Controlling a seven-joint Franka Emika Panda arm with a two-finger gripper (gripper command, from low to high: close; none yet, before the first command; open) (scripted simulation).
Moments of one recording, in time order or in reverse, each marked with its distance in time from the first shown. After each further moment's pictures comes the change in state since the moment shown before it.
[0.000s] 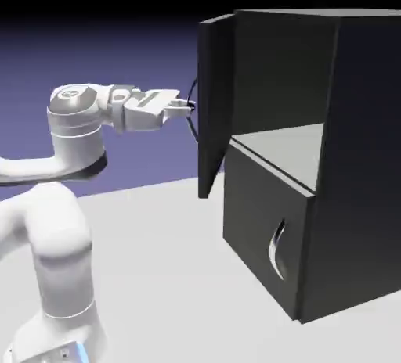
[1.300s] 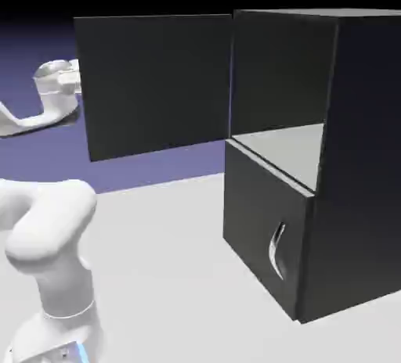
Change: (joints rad) arm -0.720 0.235 1.002 1.125 0.771 -1.311 -0.068
